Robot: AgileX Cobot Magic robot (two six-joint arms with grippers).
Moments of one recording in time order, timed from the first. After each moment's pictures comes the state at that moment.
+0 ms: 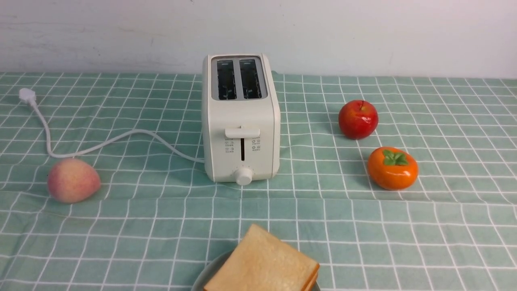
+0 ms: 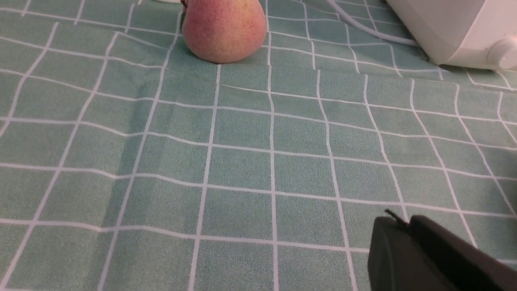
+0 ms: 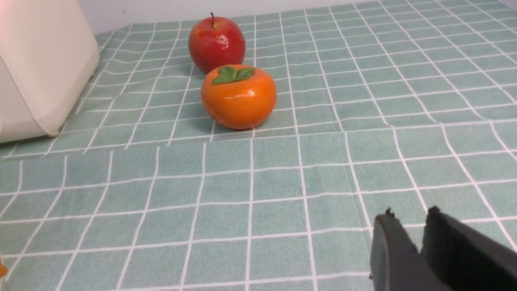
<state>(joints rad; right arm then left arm) 0.13 -0.01 0.01 -0.30 0.31 0.41 -0.11 -0.01 0.03 0.01 0.40 -0.27</state>
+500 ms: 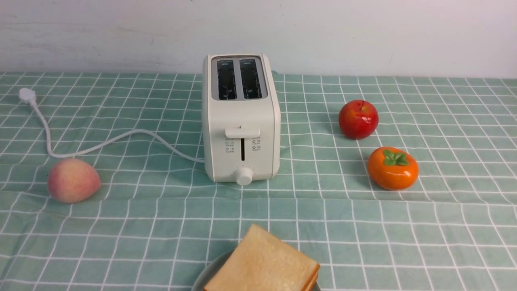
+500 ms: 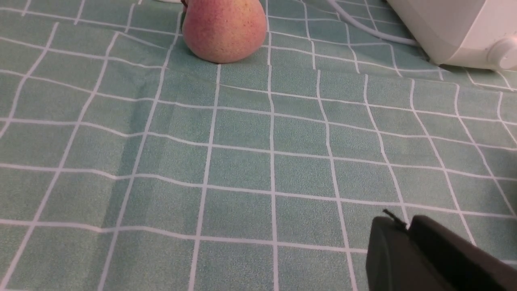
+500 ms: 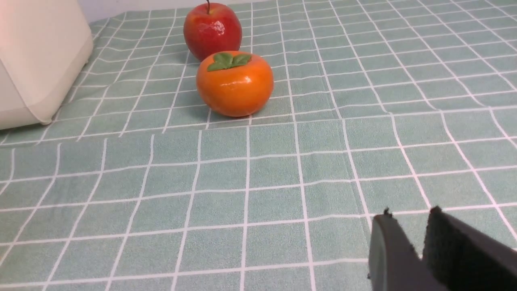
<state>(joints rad) 0.13 -0.01 0.02 -0.30 0.33 0.41 -0.11 -0.01 0.03 0.01 0.40 -0.27</state>
